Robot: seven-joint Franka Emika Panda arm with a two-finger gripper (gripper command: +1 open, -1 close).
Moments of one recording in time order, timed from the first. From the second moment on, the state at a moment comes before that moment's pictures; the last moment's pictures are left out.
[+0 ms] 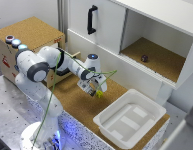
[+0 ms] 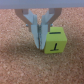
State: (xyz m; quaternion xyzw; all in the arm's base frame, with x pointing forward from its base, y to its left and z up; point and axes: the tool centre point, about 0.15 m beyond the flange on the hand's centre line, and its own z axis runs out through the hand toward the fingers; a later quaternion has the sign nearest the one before) arm 0.381 -0.102 0.215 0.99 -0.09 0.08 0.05
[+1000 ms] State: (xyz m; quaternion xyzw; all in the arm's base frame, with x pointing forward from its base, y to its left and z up) arm 0.380 -0.155 0.213 0.99 -0.13 0.08 0.07
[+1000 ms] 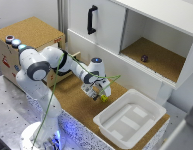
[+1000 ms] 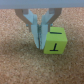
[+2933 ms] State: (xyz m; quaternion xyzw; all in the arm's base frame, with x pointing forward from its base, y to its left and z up) arm 0.376 -0.170 0.265 0.98 -0.11 0.12 0.08
